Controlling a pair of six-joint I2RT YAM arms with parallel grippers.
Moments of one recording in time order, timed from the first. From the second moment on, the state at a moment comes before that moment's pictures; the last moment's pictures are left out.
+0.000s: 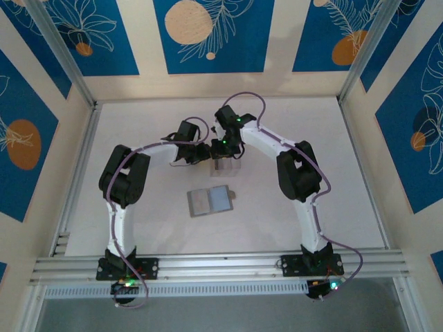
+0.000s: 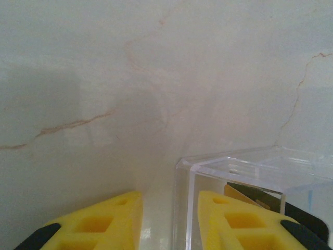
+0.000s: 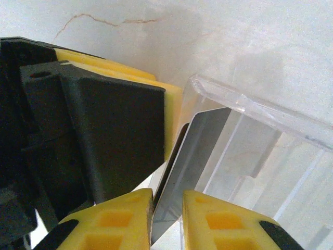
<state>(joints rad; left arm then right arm) -0.44 2.07 1.33 -0.22 0.30 -0.68 0.56 2.18 1.82 -0.88 -0.28 0.31</state>
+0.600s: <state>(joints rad) -0.44 2.07 1.33 -0.22 0.30 -0.68 0.53 2.15 1.77 -0.87 -0.31 0.32</state>
